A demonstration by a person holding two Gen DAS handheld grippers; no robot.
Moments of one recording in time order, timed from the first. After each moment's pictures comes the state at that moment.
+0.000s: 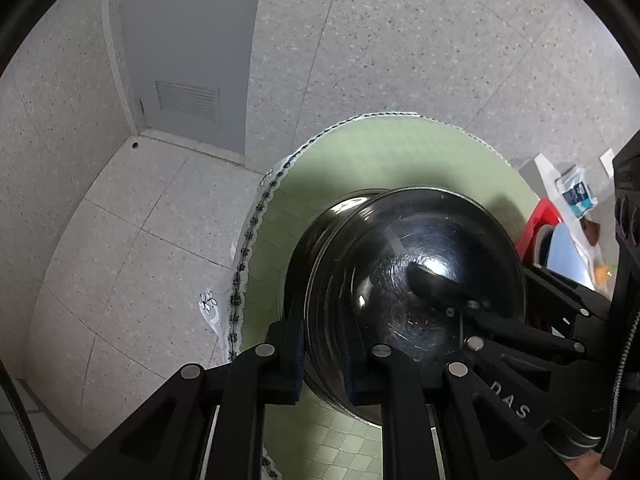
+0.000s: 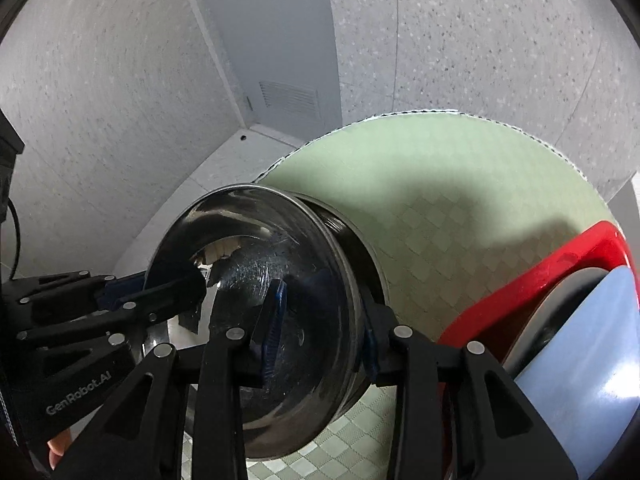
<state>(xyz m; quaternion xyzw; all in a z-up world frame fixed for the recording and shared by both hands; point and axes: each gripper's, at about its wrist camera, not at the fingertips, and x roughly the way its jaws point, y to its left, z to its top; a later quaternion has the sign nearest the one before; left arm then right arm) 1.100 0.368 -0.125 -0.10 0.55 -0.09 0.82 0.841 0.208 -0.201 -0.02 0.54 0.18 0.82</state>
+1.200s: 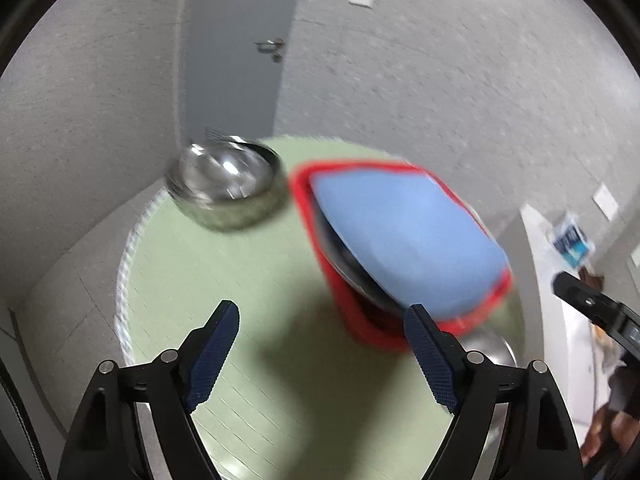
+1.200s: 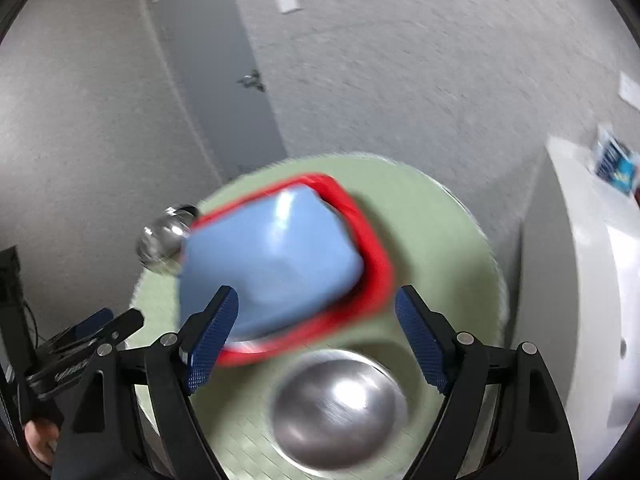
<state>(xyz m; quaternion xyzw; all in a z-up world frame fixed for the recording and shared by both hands) 0.854 0.132 -0.077 -0.13 0.43 0.01 0.90 0.690 -0.124 -0.126 0.08 0.43 0.15 0.89</state>
